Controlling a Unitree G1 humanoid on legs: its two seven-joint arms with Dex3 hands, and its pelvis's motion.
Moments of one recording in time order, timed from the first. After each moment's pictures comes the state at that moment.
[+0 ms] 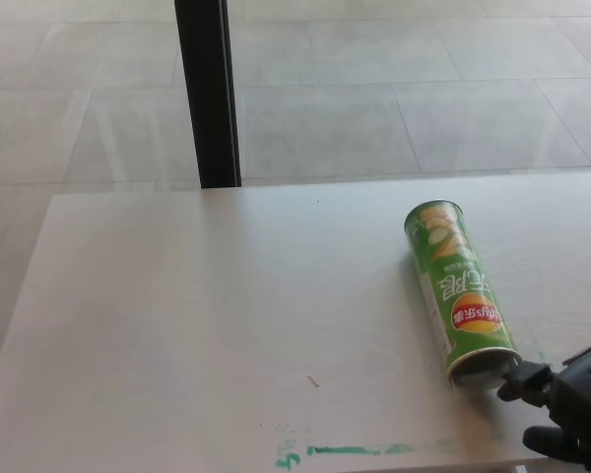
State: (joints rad) left_arm 0.20 0.72 0.49 1.27 -0.18 -0.08 -0.20; right_arm -0.15 -0.76 0.29 0.17 -1.05 -0.30 -0.15
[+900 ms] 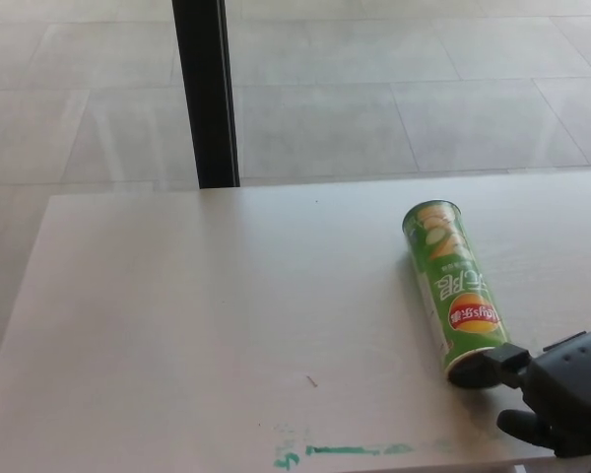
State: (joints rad) left_arm 0.20 0.72 0.49 1.28 -0.18 -0.08 -0.20; right_arm -0.18 -0.68 0.34 0.16 -1.05 -0.16 -0.11
